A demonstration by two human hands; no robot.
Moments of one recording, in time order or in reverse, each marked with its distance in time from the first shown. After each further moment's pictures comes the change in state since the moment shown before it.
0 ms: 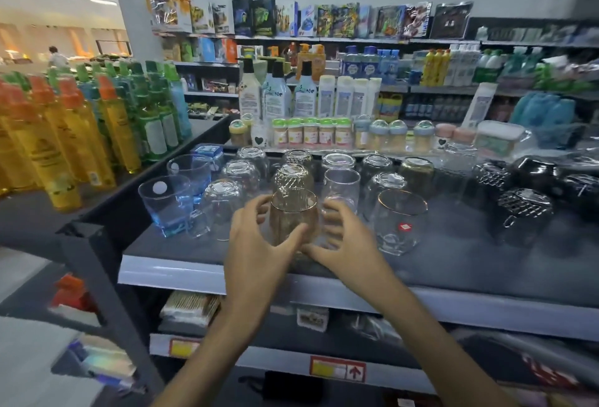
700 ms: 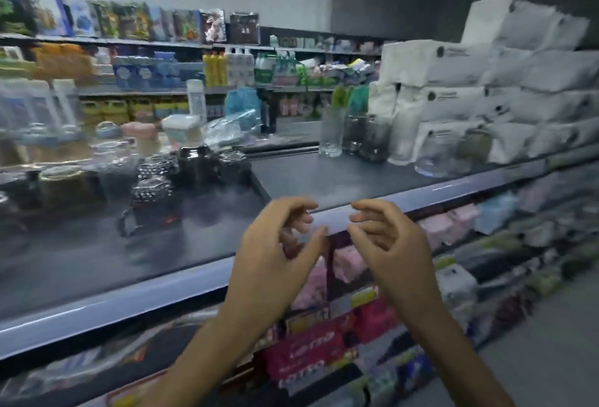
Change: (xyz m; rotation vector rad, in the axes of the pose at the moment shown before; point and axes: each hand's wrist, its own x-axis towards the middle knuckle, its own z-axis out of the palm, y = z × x) left_hand -0.260 0.350 0.323 -0.457 -0.564 0.505; right_hand -0.293 0.099 -0.492 -0.236 0.747 0.033
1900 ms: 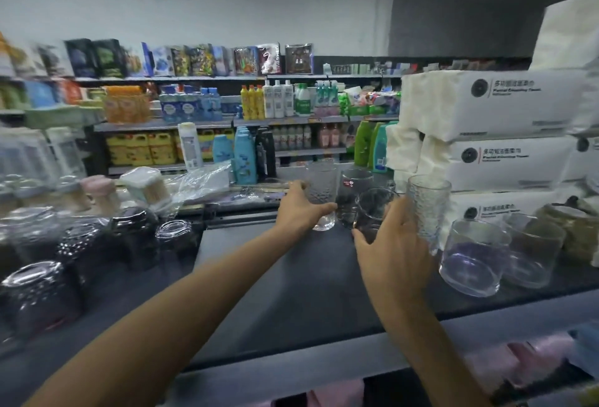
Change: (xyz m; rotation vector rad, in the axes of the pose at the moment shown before) left_hand 0.326 -0.156 0.230 0.125 0.023 -0.567; right_hand 0.289 0.150 -0.021 -0.690 0.210 0.000
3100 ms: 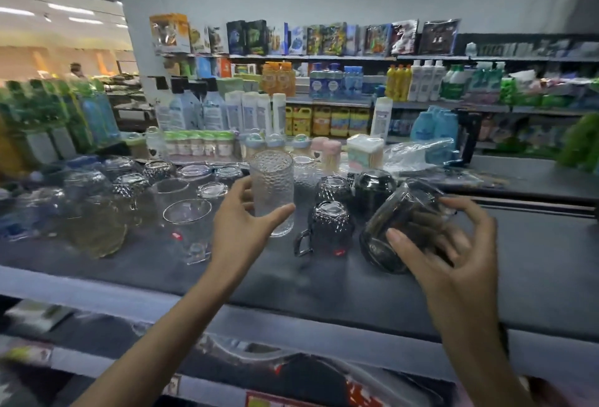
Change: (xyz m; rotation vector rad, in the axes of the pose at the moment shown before) left_hand -0.208 -0.199 -0.434 0.058 0.613 0.015; right_hand -0.223 -0.266 -0.005 1.397 -0.431 0.010
